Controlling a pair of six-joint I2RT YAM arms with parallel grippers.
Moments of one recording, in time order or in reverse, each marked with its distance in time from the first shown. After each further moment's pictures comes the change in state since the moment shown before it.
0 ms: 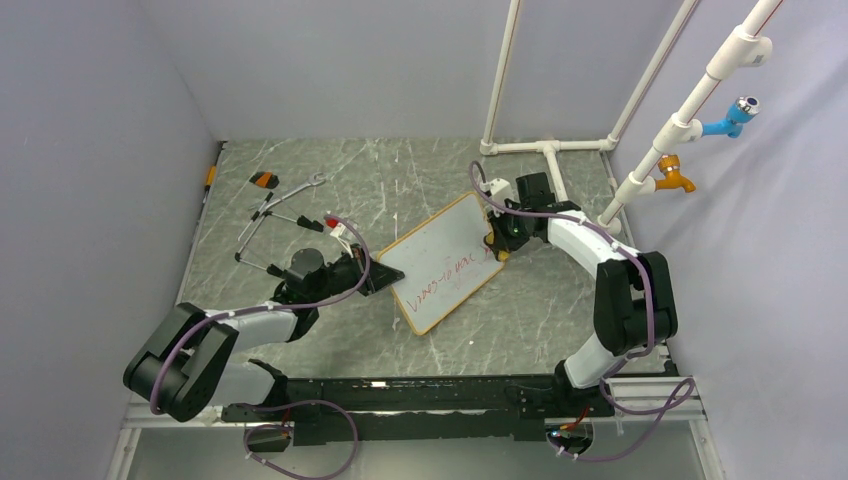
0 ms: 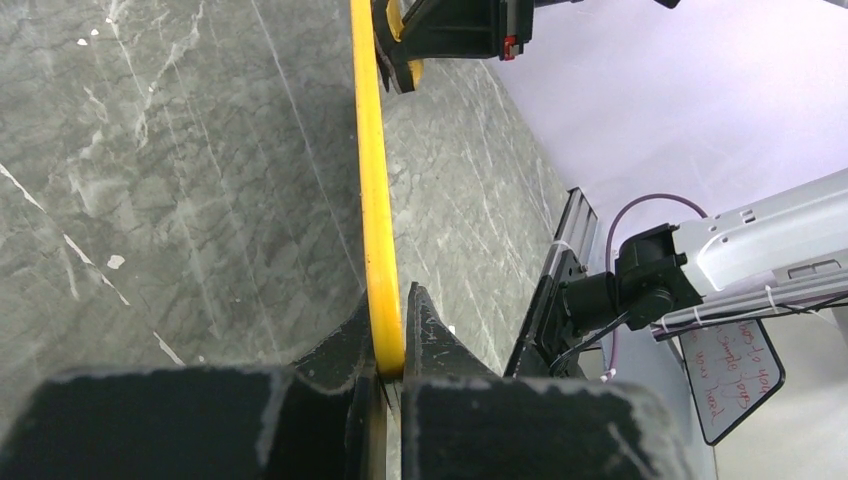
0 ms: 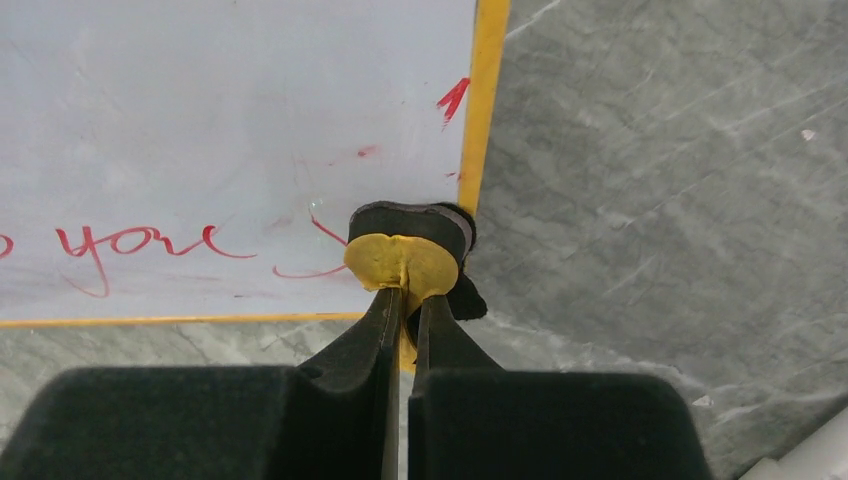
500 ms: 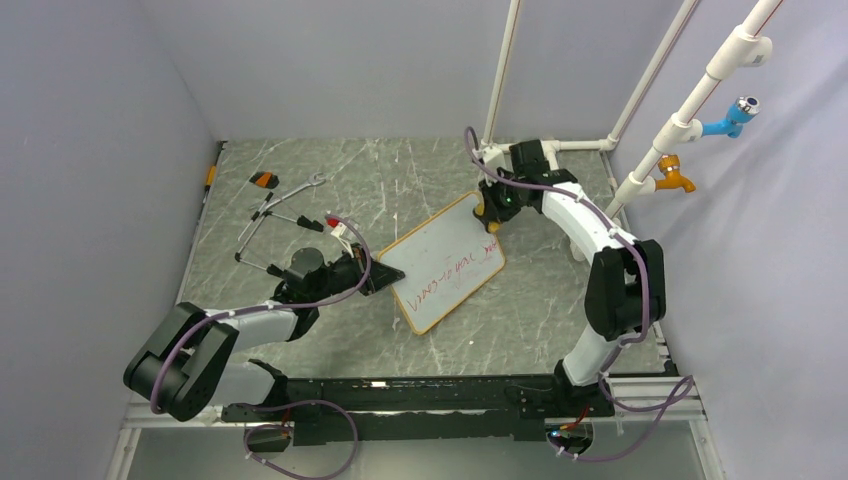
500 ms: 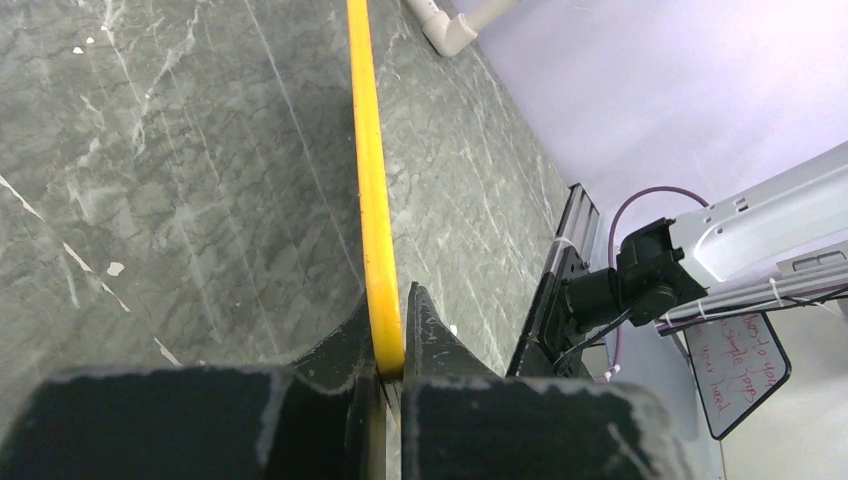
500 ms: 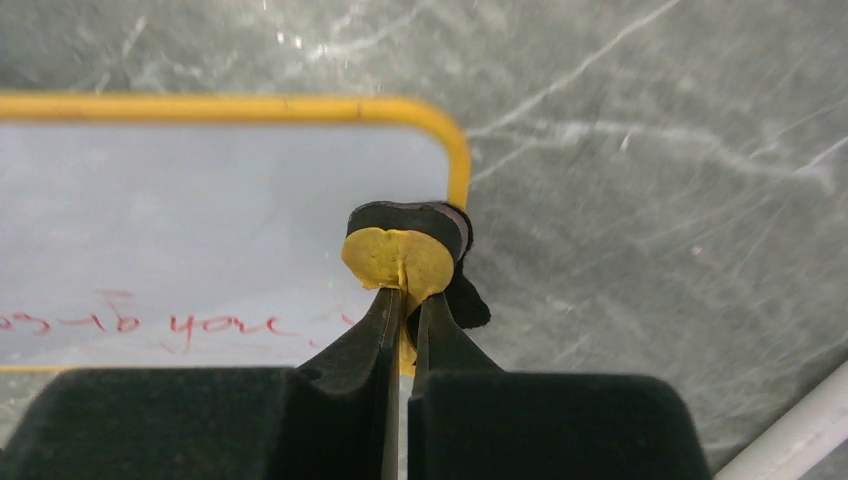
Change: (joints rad) left arm 0.000 0.002 0.005 0.002 0.012 0.020; right arm 0.024 0.087 0.269 -0.150 -0.029 0.023
